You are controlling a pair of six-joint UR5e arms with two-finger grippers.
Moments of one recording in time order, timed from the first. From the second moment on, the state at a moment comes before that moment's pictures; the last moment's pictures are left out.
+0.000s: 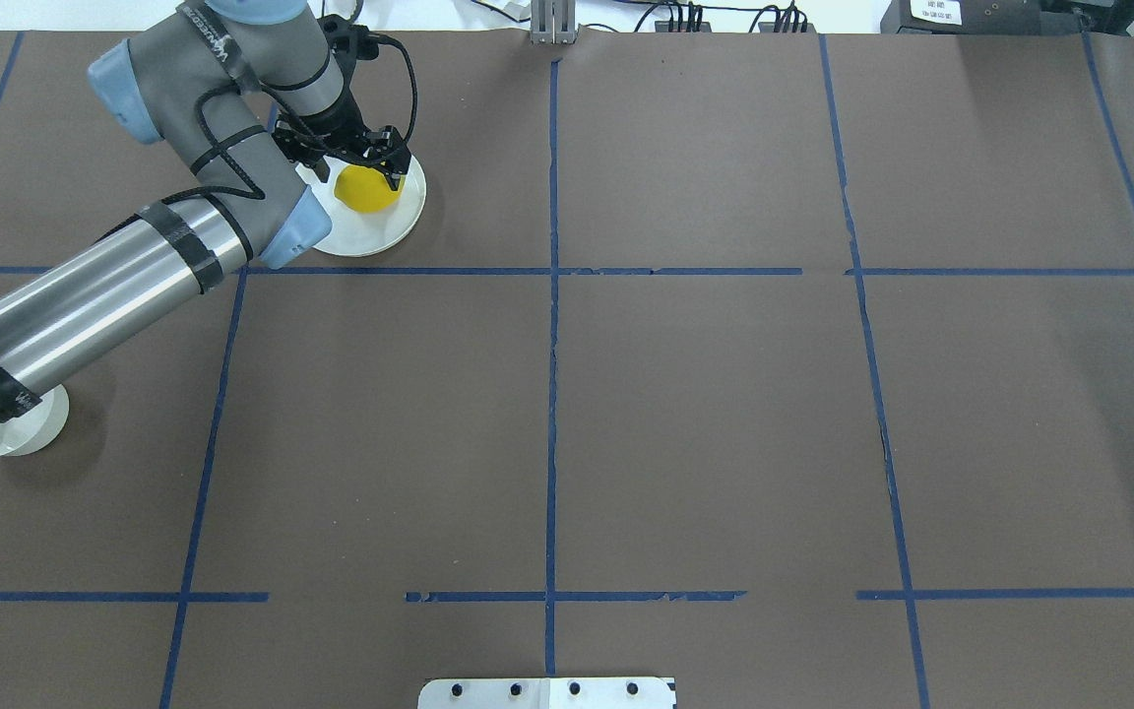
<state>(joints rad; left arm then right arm) -0.90 -2.46 -0.96 -1.95 -2.15 -0.74 1.54 -1.71 1.75 -1.64 2.28 -0.05</state>
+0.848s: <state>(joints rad) -0.89 -2.50 -0.85 -2.04 -2.14 -0.74 1.54 -1.71 1.75 -1.64 2.28 -0.05</state>
